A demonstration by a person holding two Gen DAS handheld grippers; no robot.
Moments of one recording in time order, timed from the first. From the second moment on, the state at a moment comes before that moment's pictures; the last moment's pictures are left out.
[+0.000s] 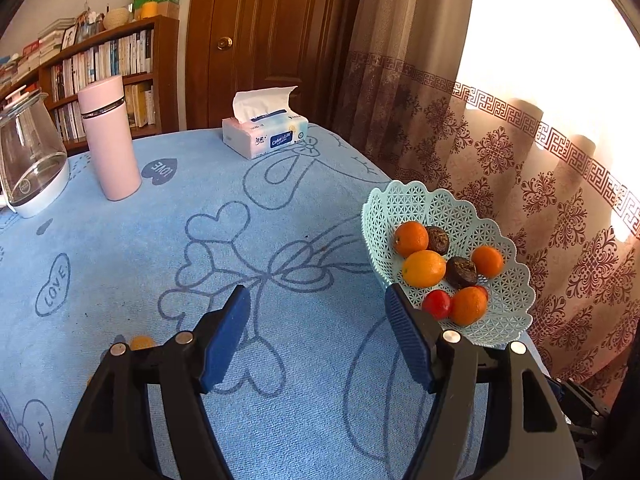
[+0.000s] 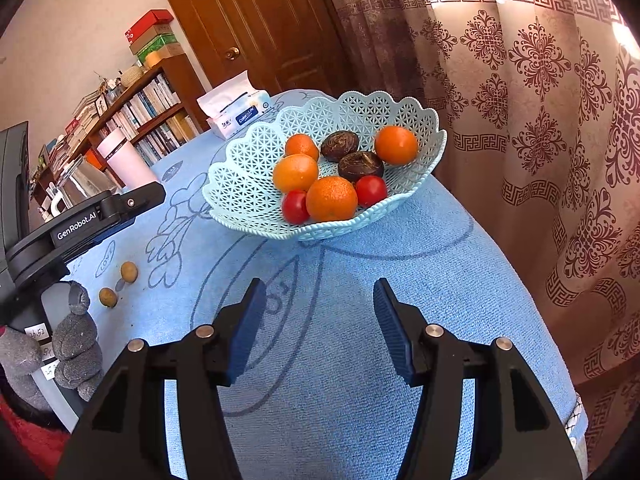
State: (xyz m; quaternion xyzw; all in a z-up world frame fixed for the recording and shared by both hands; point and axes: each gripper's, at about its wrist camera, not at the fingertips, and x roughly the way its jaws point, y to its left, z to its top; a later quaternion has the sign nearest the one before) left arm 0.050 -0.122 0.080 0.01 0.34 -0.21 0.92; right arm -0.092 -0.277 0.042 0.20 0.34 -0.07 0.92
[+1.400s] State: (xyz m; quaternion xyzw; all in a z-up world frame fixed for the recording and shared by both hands) left arm 0.056 0.029 0.028 -0.04 0.39 -0.09 0.91; right arm -0.068 -0.200 0.042 0.15 0.38 0.00 0.91
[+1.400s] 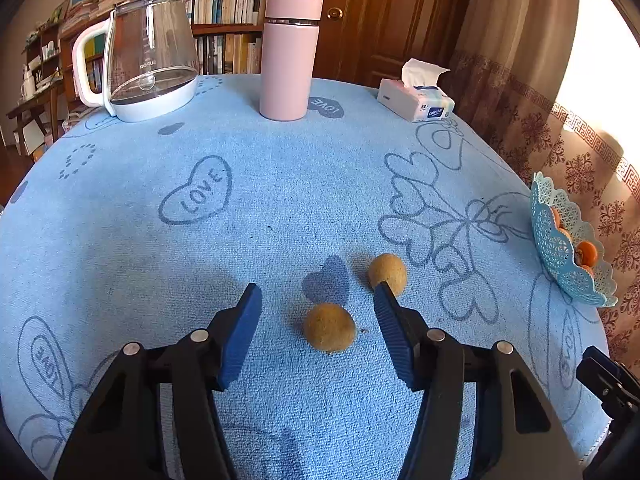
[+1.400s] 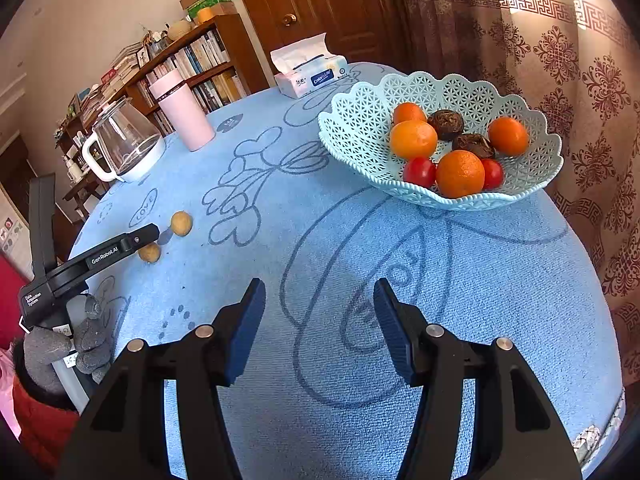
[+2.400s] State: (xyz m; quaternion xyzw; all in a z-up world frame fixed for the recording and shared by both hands) left arm 0.046 0.049 0.034 -0.08 0.35 -0.05 0.93; right arm -0.012 -0.134 0.043 0.09 0.41 0.08 0.90
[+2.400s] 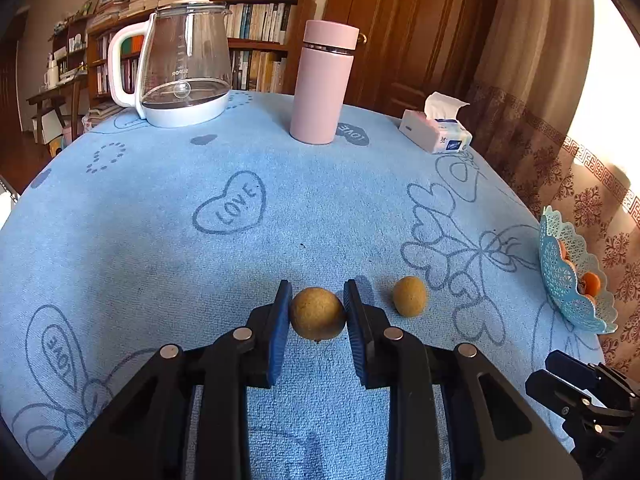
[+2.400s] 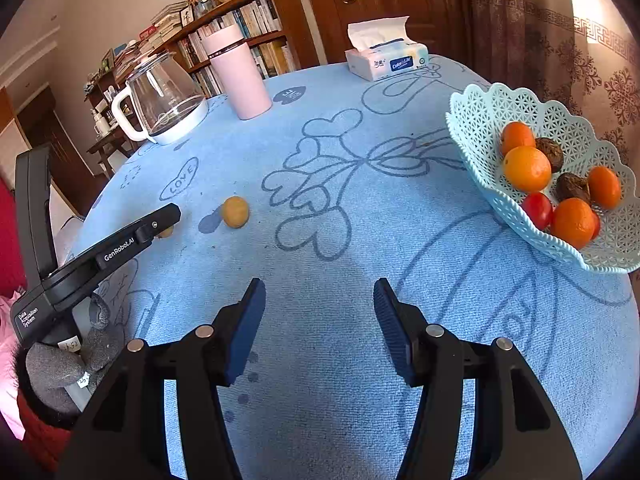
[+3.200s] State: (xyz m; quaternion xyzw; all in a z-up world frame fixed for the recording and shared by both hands) left arm 0.048 0.070 0.030 -0.12 0.36 0.00 0.93; right arm 0.093 -0.046 0.026 0.00 0.44 0.15 0.89
